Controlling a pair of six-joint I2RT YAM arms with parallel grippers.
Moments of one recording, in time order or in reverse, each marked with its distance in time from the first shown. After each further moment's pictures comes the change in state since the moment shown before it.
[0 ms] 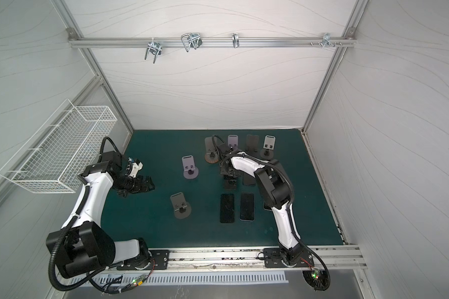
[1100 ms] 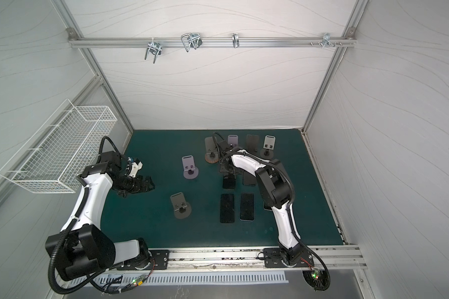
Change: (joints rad) left arm 0.000 -0.021 0.000 0.000 0.009 0.000; right arm -0.009 -0.036 0.047 -0.030 -0.023 -0.023
